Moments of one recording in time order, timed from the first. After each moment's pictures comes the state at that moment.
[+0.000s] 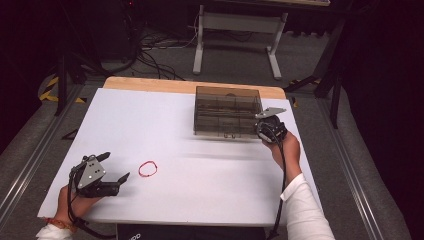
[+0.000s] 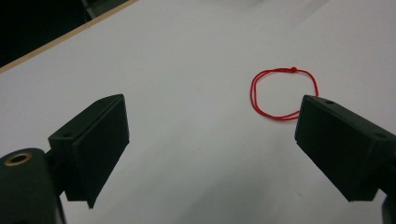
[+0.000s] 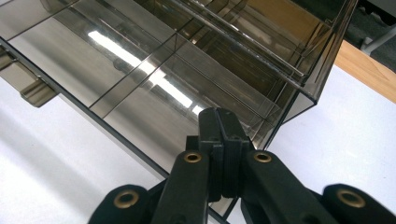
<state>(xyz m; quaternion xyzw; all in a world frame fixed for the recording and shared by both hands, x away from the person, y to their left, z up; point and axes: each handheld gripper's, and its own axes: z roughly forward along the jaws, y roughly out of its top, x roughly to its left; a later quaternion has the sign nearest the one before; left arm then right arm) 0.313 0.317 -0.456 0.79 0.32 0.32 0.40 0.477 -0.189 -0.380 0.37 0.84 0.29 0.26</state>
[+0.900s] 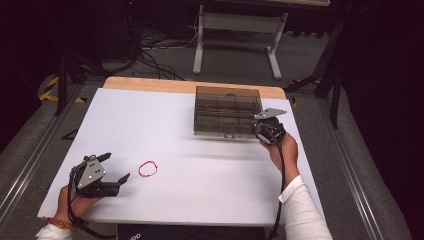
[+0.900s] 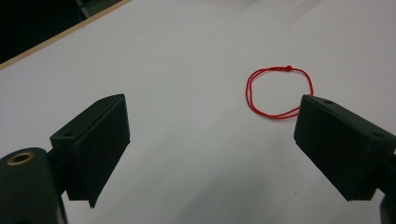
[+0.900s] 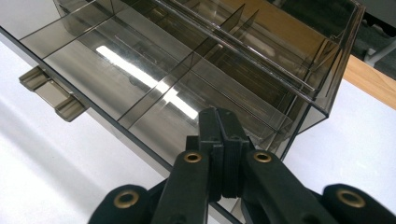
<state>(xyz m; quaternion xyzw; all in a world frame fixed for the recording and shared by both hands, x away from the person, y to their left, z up) 0.313 0.317 -0.456 0.80 0.32 0.31 0.40 0.471 -0.184 -0.379 0.37 0.83 0.31 0.27</state>
